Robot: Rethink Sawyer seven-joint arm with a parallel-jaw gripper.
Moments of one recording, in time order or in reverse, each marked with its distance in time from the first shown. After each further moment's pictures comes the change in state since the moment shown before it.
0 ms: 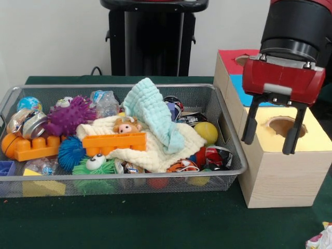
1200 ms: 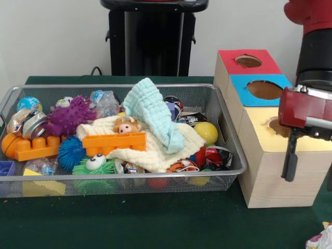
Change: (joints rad) arm 0.026 0.153 -0.049 -0.240 -0.014 0.059 0.000
